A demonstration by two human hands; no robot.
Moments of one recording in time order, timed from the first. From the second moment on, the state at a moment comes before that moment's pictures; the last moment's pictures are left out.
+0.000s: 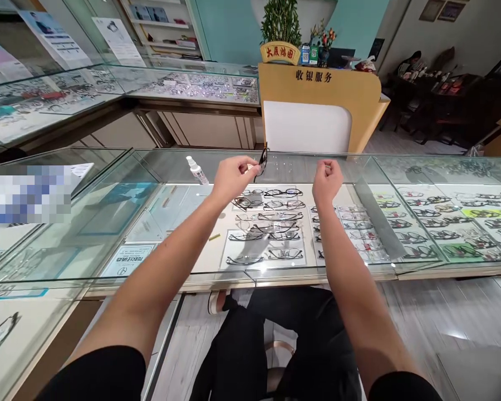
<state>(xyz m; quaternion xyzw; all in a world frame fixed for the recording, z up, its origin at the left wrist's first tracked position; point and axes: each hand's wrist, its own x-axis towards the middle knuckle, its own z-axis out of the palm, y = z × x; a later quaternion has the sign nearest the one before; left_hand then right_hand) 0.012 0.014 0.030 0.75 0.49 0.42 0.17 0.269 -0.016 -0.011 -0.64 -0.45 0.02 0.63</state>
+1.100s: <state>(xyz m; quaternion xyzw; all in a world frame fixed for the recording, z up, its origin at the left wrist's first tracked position) 0.077 0.053 0.047 0.90 0.43 -0.03 -0.04 0.275 -0.007 -0.026 -0.65 -0.55 0.02 0.53</state>
